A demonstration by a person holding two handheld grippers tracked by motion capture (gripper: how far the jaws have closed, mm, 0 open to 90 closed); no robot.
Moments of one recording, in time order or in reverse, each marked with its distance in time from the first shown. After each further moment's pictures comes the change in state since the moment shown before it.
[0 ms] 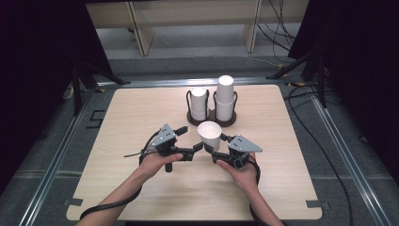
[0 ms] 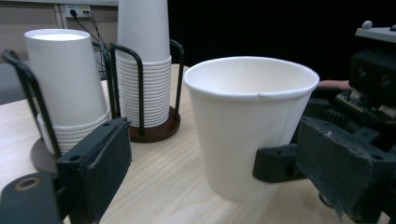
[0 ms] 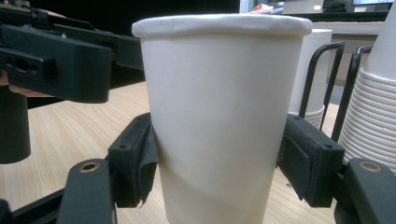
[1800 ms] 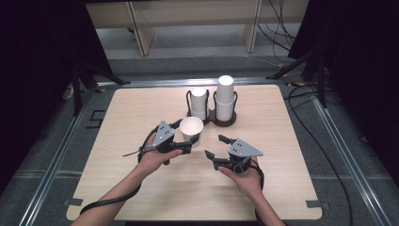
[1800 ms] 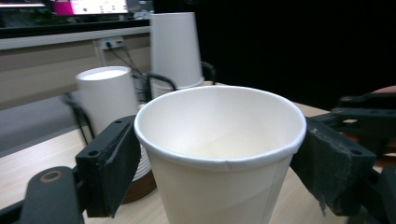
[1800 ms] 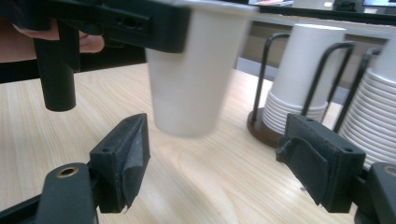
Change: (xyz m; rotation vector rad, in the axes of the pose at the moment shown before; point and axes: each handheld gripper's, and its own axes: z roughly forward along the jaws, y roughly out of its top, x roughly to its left) left arm 0.016 0.003 -0.008 -0.065 0.153 0.159; right arm 0.007 0.001 -0.015 0.046 -0.005 -0.092
